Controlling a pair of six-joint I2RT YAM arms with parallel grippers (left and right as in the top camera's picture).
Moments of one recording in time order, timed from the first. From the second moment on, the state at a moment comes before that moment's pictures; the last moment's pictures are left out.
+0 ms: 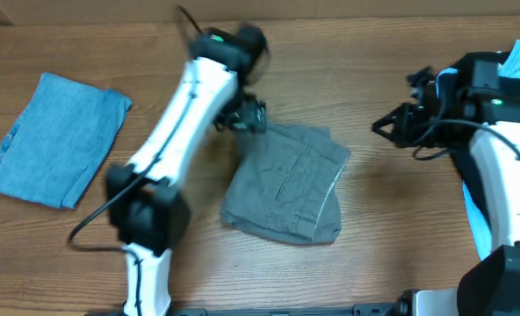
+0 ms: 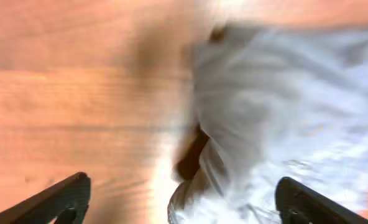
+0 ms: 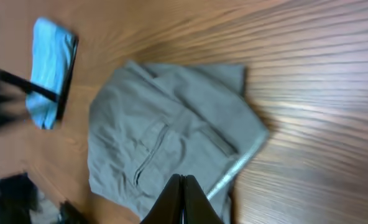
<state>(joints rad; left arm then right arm) -0.40 2.11 2.15 -1.56 -0.02 -0.41 -0.11 1.59 1.33 -1.00 -0.71 -0.03</state>
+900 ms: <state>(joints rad) -0.29 2.36 2.09 -1.38 0.40 -0.18 0.15 1.59 0.77 -0.56 -0.72 -0.04</state>
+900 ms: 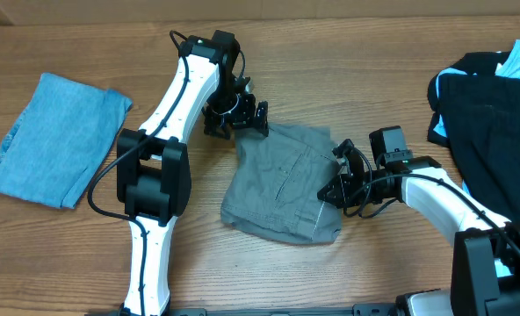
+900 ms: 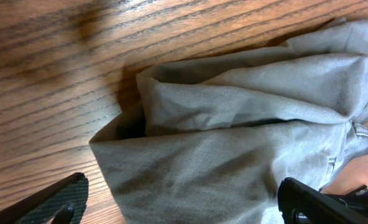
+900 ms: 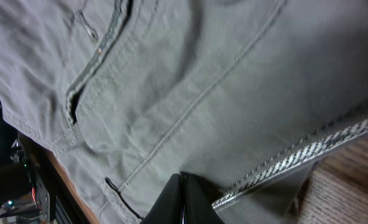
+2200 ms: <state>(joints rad) -0.26 2.31 2.41 -1.59 0.45 0.02 0.15 1.59 0.75 -0.53 -0.69 -0.03</state>
